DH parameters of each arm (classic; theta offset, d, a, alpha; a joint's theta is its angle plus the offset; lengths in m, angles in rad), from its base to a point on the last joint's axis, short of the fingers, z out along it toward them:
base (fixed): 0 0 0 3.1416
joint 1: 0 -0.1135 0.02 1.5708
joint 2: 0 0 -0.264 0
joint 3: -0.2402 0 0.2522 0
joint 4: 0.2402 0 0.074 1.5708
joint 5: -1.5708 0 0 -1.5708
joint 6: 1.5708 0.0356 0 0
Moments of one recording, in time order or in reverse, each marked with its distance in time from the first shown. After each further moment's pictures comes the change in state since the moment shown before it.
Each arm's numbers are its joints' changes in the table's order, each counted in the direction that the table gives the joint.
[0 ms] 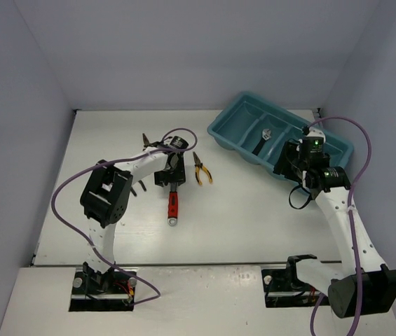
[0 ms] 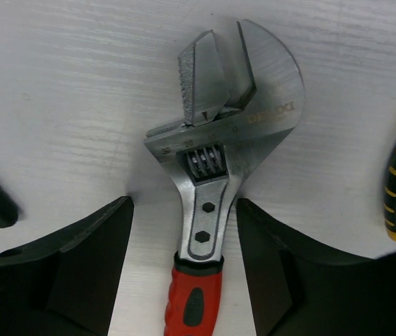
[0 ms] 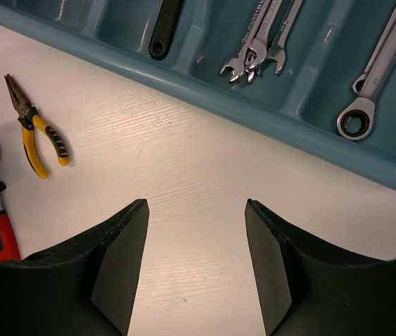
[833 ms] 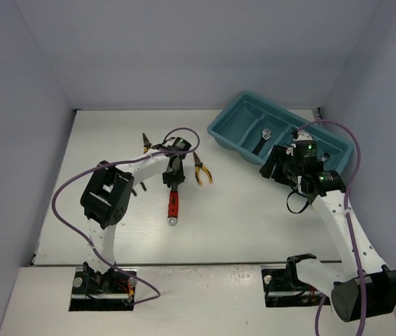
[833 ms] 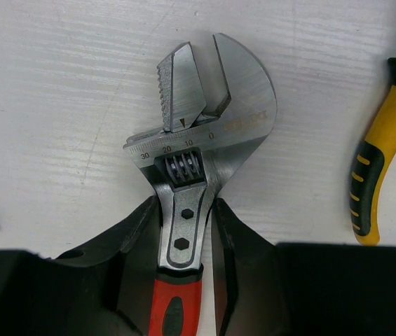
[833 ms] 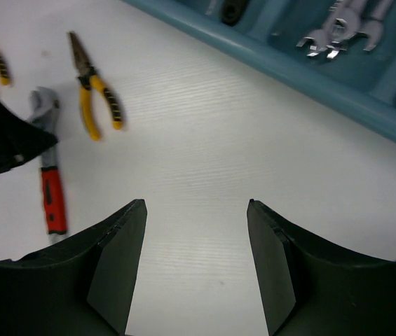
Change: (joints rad) left arm 0.027 -0.008 0.032 -0.082 0.009 -0.029; right arm -0.065 -0.023 0.057 -0.049 0.151 0.055
